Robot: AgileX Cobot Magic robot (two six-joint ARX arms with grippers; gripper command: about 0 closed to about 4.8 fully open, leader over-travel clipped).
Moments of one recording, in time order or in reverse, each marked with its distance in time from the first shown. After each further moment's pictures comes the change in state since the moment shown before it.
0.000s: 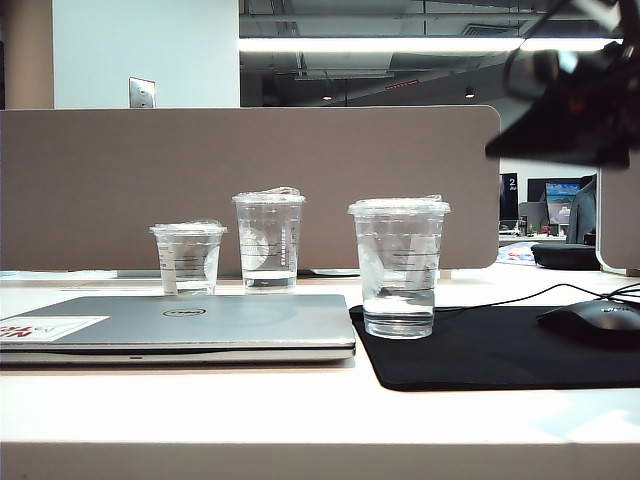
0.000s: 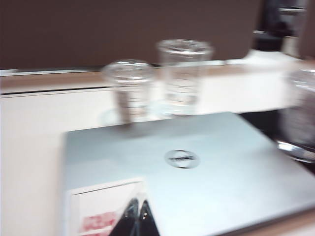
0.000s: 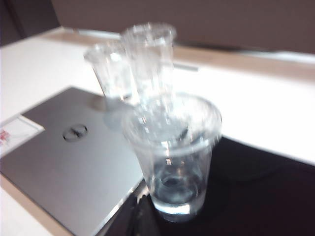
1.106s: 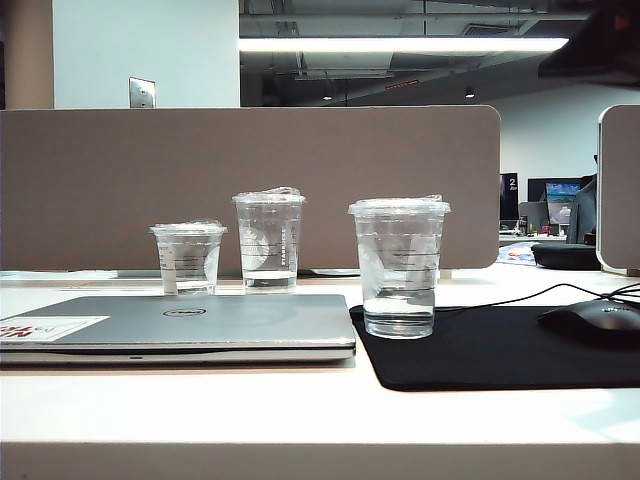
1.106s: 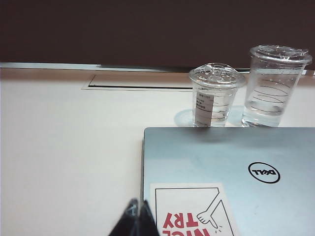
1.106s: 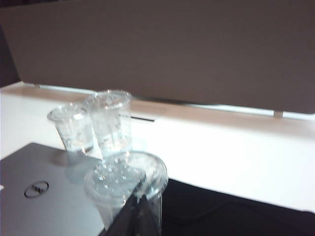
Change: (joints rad) left arm 0.247 0.000 0.000 0.000 -0.002 0.000; right arm -0.002 -0.212 0.001 -0.061 0.179 0.000
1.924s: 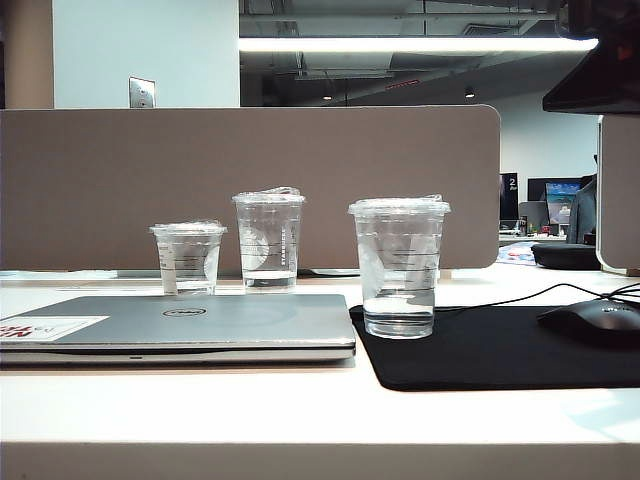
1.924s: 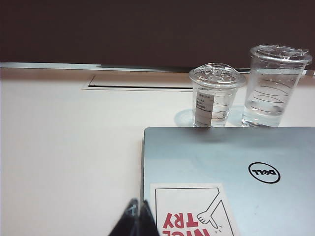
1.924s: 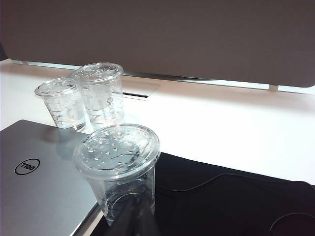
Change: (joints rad) left arm 0.000 0.000 0.000 0.000 0.000 0.000; right arm 0.000 0.000 0.000 -0.083 0.019 0.000
